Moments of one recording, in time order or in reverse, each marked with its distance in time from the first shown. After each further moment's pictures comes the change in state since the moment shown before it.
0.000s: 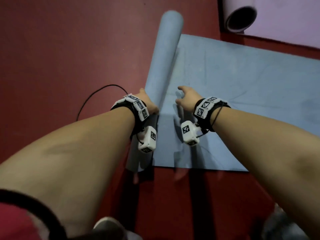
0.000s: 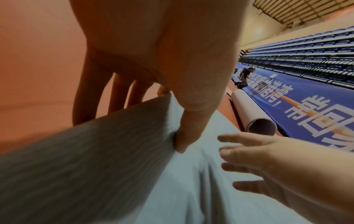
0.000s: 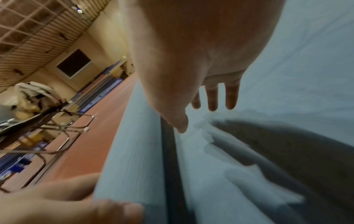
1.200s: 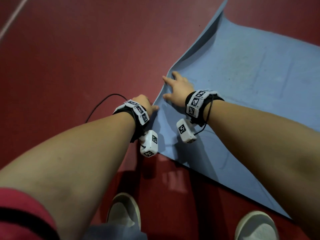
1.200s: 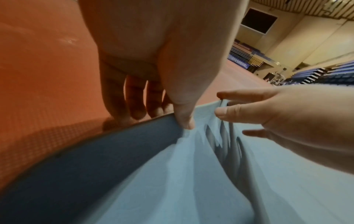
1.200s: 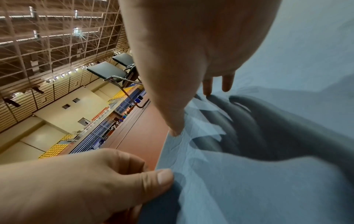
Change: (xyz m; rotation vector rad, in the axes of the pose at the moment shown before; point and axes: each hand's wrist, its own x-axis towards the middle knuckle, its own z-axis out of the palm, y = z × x) left_hand -0.022 -0.159 -0.001 -0.150 0.252 -0.318; right_hand 0.022 -0.166 0.103 -0.234 -0.090 -0.625
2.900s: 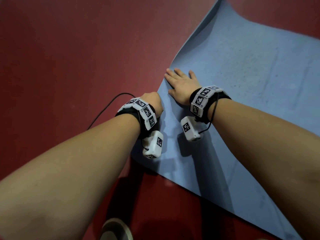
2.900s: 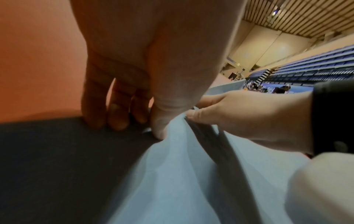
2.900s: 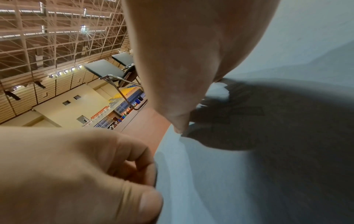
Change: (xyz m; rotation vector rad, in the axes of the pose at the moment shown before) left_hand 0.052 0.059 0.001 0.267 -0.067 0.162; right_hand 0.064 0.045 -0.005 -0.278 -0.142 -0.095
